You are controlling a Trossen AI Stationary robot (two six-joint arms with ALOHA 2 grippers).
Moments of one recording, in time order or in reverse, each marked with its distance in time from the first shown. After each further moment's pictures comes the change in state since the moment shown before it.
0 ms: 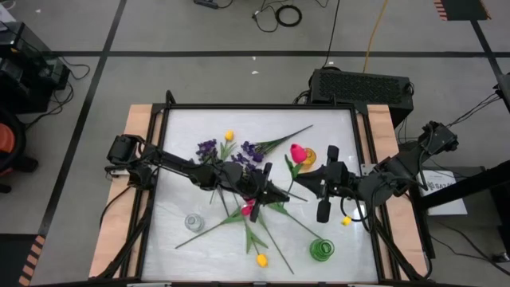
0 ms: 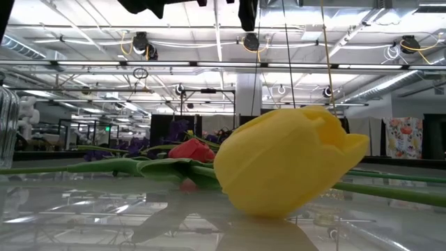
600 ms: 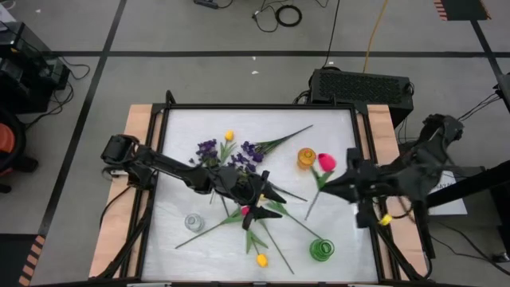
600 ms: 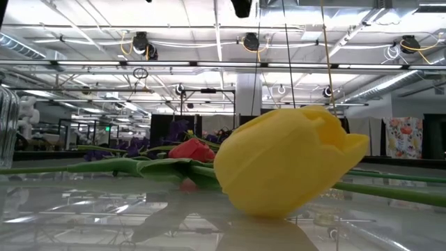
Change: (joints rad) left arm -0.059 -0.055 0.000 -0.073 0.015 -0.121; right arm 0.173 -0.178 0.000 -0.162 -0.081 0.128
